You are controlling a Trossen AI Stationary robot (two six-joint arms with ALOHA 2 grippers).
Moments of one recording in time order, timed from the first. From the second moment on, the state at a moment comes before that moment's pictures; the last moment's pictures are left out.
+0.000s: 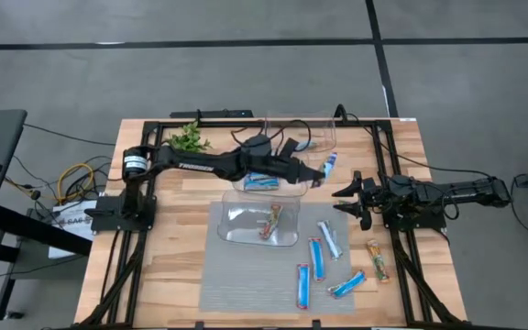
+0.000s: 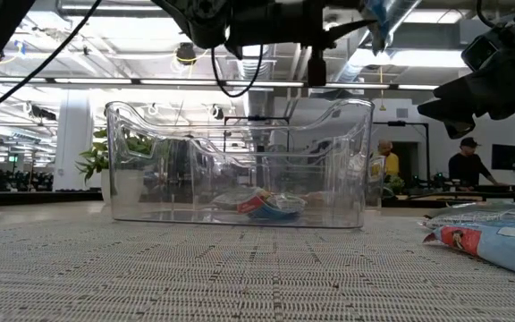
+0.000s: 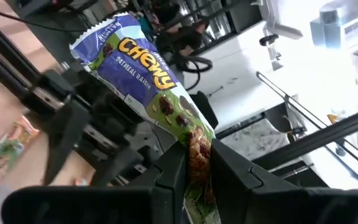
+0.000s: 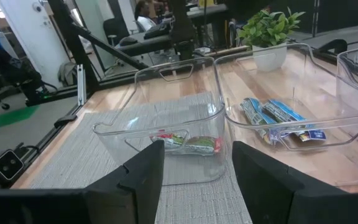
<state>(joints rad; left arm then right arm) 0.14 1.96 1.42 0.63 0.36 -1.08 0.05 0.17 0.01 0.01 0.00 0.18</state>
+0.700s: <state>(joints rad) 0.23 1.79 1.42 -0.24 0.11 -0.54 0.05 0.17 0.01 0.01 0.00 0.18</state>
